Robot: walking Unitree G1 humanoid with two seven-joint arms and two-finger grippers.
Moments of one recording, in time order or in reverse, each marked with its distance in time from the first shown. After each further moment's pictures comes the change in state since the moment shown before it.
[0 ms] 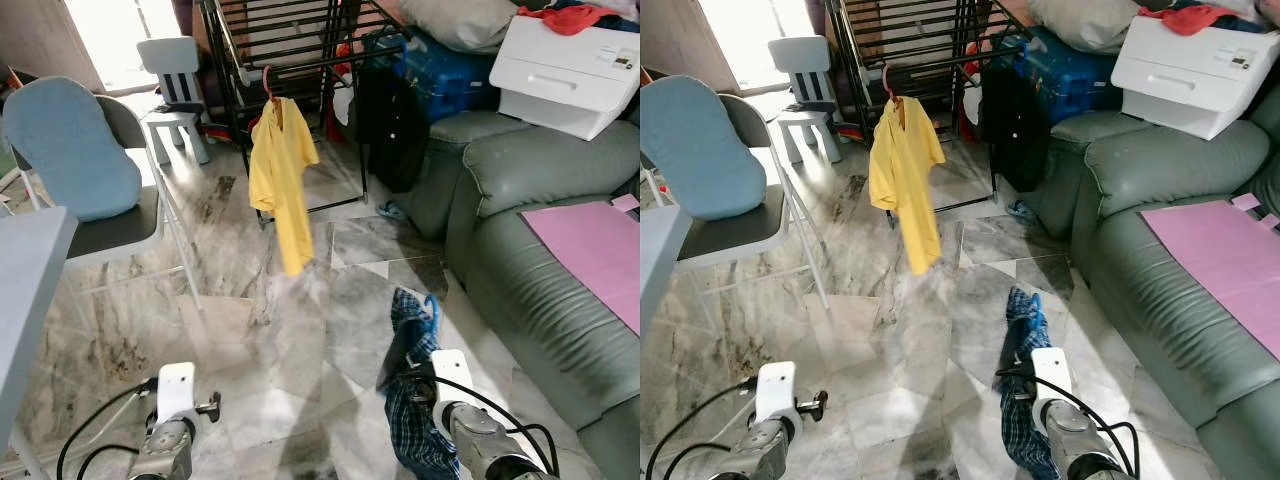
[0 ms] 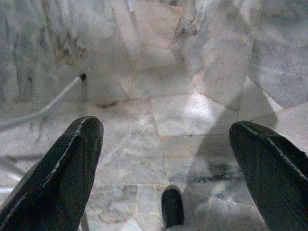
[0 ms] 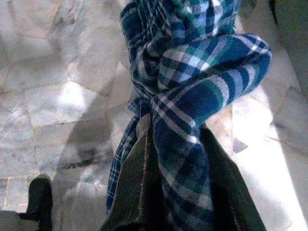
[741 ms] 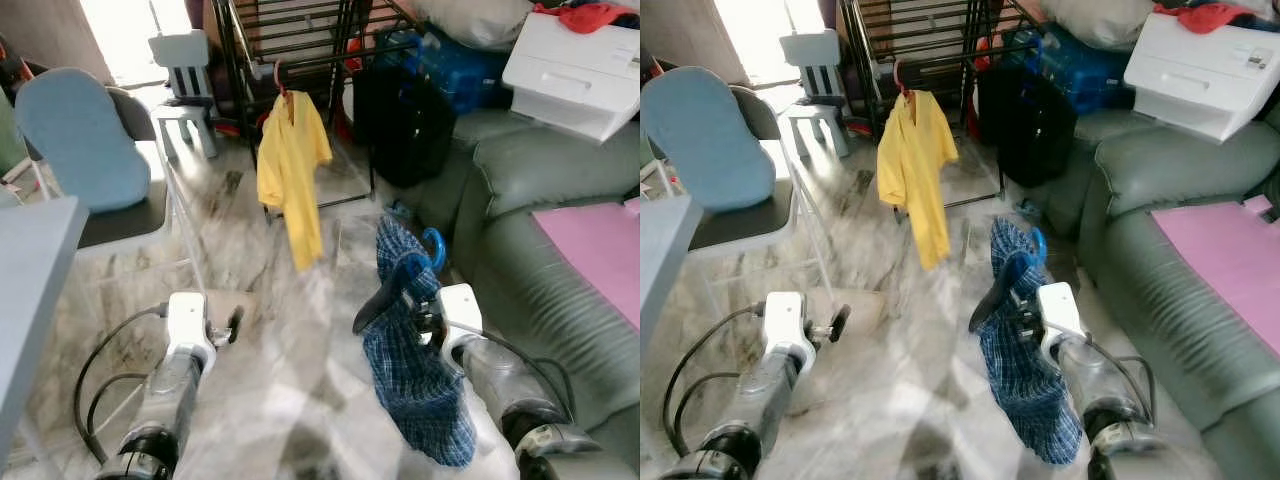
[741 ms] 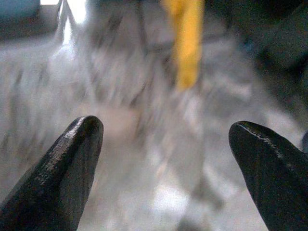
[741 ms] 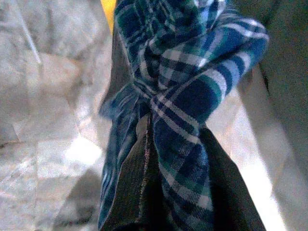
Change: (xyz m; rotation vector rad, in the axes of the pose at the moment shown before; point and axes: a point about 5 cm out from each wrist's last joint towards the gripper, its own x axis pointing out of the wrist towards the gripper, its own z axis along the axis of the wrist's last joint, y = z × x) left arm 0.002 -0.013 0.063 0.039 -0.299 -0.144; right arm 0.002 -0.007 0.060 0.011 -0.202 0.053
